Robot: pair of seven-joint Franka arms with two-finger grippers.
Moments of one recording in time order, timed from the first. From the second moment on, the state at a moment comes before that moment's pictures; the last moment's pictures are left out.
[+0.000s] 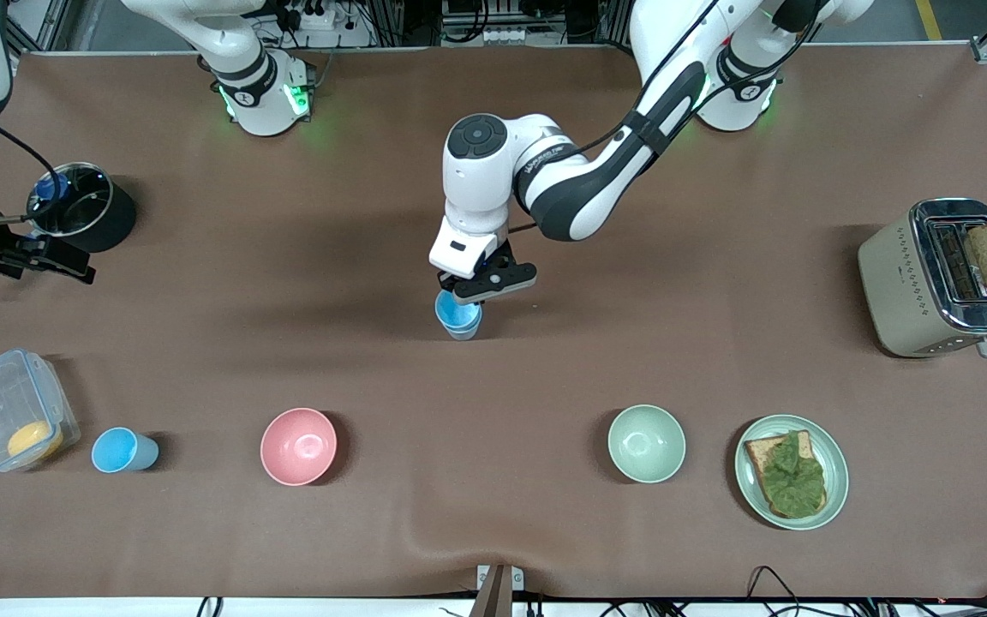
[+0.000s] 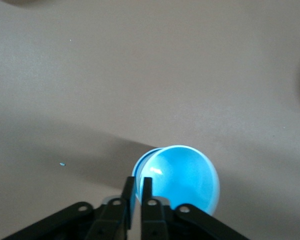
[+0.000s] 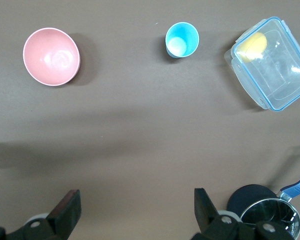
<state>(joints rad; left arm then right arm) -0.60 0.67 -0.33 -1.44 0.41 2.24 -1.41 0.03 0.11 -0.08 -1.56 -0.01 1.63 0.03</state>
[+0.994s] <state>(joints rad) -0.06 0.27 -0.30 -1.39 0.16 1.87 -0.84 0.04 0.11 -0.07 -1.56 -0.01 1.63 0.03</state>
